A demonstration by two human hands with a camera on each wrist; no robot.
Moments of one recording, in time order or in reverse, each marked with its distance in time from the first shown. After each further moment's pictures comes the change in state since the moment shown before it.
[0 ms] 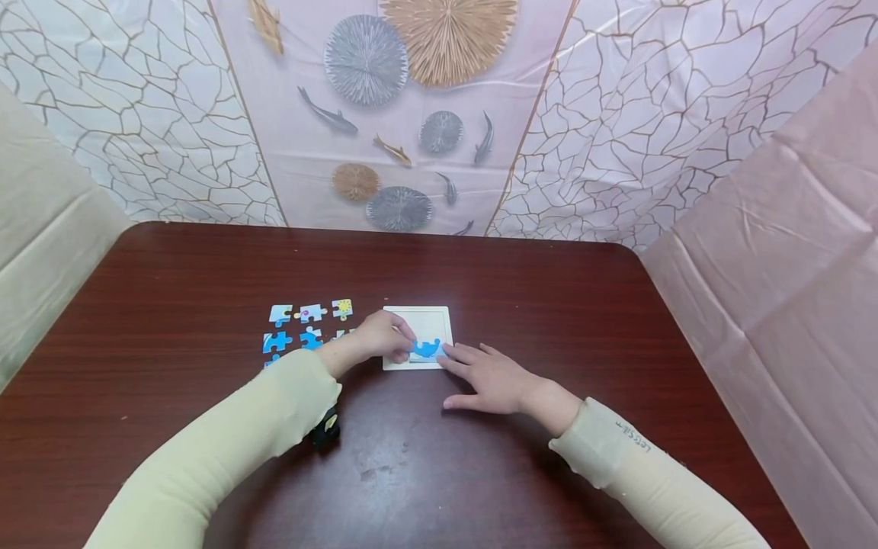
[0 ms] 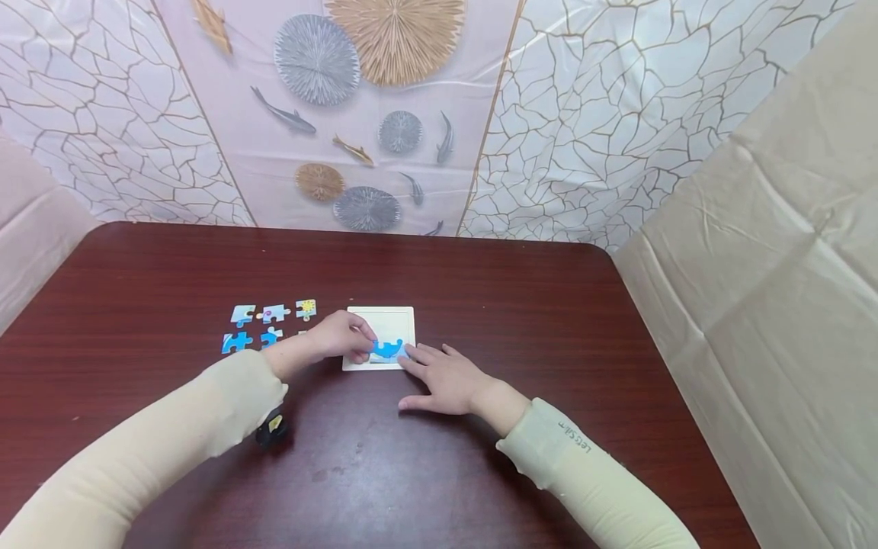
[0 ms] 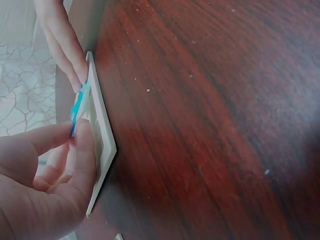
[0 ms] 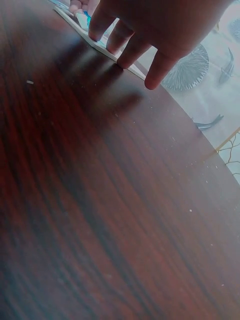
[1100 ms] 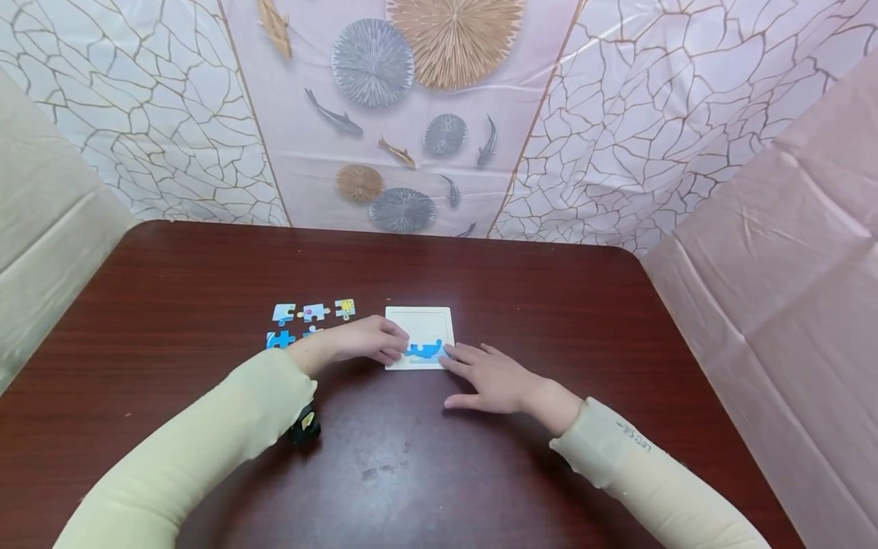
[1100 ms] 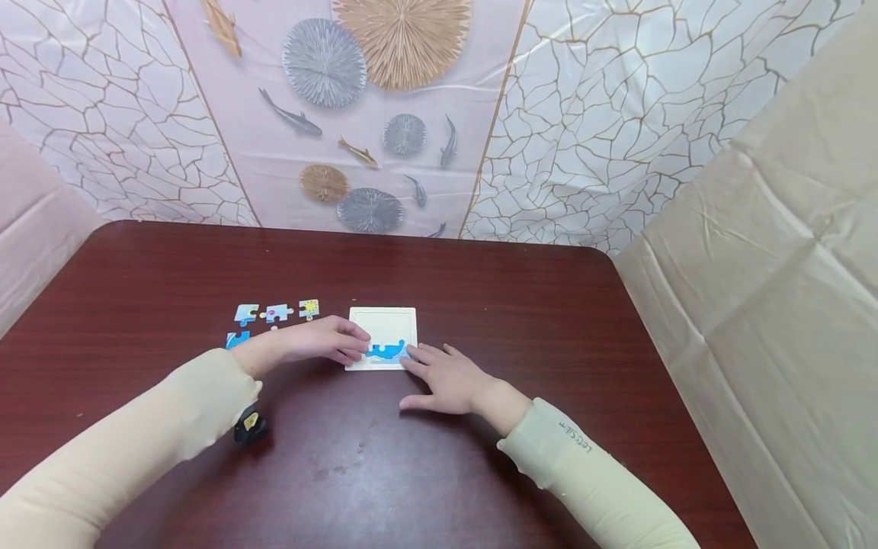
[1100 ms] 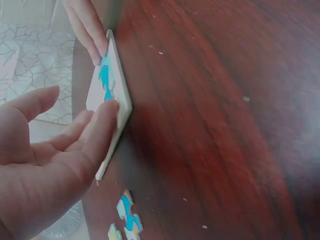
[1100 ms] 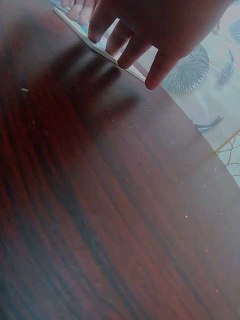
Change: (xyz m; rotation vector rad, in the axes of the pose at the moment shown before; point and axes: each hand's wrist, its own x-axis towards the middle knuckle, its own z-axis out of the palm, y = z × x) left_hand -0.018 -0.007 -0.030 -0.041 -0.296 0.018; right_hand 0.002 -0.001 -0.003 -0.001 -0.030 0.019
